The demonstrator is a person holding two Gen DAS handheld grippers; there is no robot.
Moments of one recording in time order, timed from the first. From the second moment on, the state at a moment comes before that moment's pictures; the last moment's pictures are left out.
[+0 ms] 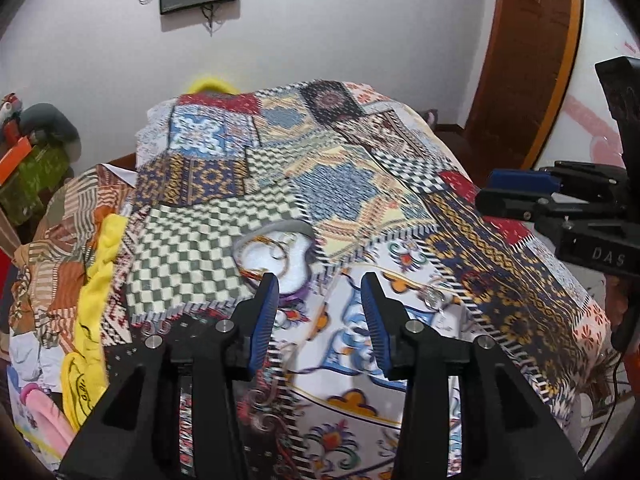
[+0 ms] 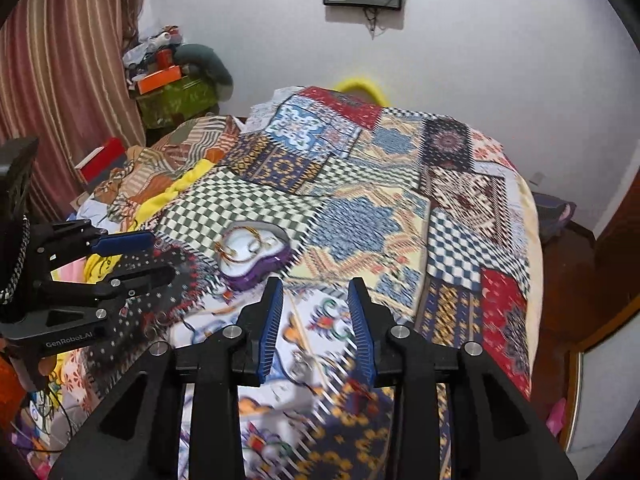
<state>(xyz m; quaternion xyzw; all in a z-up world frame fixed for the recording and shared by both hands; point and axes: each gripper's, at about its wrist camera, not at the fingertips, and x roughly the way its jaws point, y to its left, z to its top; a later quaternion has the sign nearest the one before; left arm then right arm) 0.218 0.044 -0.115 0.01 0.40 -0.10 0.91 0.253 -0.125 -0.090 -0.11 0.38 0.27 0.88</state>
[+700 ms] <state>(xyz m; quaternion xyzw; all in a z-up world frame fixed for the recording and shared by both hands) 0.246 -0.013 -0.174 0.02 0.46 -0.14 0.88 0.252 -0.177 -0.177 -0.10 0.47 0.24 0.84</state>
